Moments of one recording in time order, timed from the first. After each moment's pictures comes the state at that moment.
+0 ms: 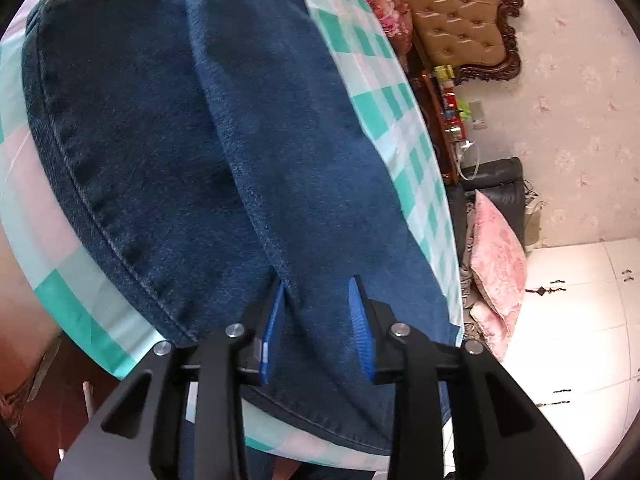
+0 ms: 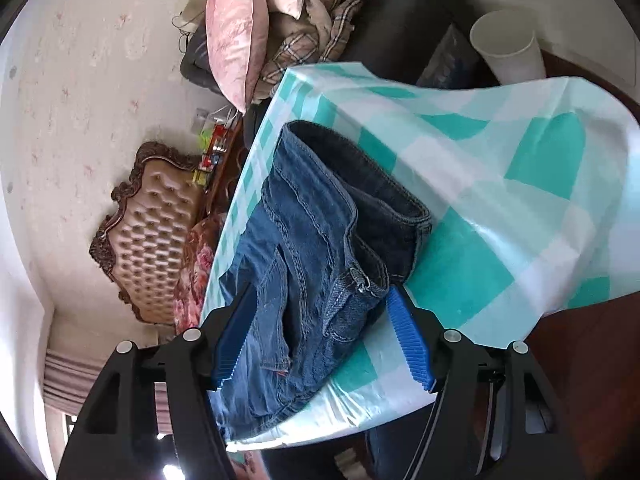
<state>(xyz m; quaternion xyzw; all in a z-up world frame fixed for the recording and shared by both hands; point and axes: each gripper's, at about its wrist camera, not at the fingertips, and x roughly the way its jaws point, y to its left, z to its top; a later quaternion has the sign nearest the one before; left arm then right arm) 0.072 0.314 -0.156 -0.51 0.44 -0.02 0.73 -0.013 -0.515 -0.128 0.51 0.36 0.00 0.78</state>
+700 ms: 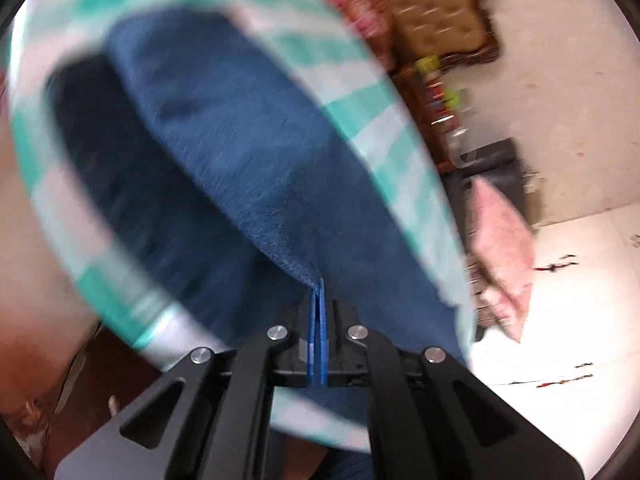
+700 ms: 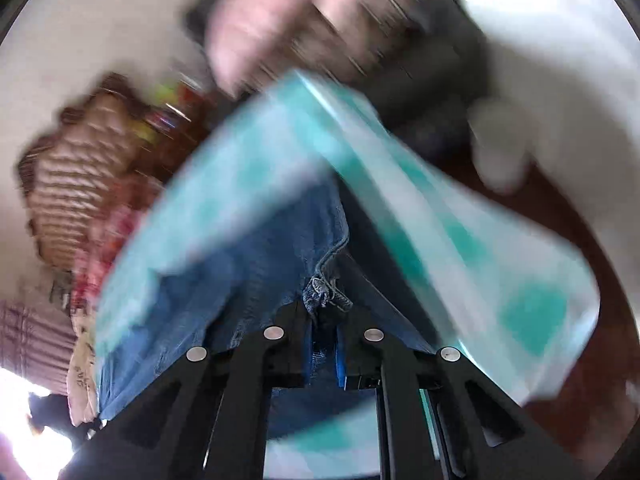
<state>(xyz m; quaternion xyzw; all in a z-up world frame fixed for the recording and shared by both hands) 0.055 0.303 -0.136 -0.46 0.46 -0.02 0.76 0.046 -0.516 -0.109 0.31 0.47 -0.10 0.82</state>
